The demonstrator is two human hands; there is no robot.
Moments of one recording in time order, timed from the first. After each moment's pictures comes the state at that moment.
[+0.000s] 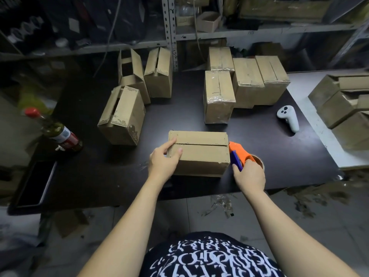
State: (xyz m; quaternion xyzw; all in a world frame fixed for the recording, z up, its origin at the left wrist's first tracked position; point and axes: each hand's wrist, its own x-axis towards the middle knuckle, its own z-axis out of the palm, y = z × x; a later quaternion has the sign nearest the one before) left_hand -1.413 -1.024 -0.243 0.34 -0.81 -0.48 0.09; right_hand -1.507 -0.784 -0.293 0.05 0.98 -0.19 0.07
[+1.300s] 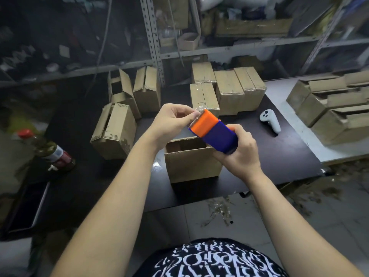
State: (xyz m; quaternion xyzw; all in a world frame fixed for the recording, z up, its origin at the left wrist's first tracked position) left_hand -1.477 -1.015 -0.110 0.00 -0.81 -0.58 0.07; right_hand -1.494 -0.792 -0.179 -0.24 0.85 -0.44 -0.17
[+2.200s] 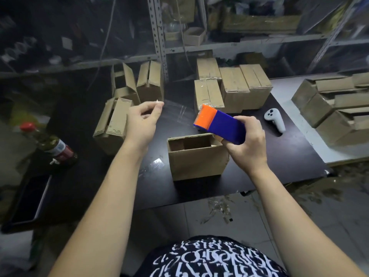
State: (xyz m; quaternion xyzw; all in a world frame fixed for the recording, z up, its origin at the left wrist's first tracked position) left_hand -1.447 -1.060 -0.132 0.20 -0.75 -0.59 0.24; right_hand -1.516 -0.793 -0.184 -0.24 0.86 -0.41 -0.20
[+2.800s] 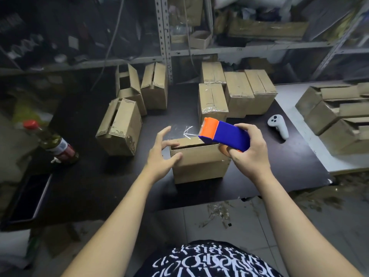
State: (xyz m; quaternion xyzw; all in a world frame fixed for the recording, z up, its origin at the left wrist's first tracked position) left_hand -1.423 -1.047 -0.219 0.16 -0.84 -0.51 0.09; right_hand -1.516 -0.796 -0.184 -0.21 0.83 -0.51 -0.11
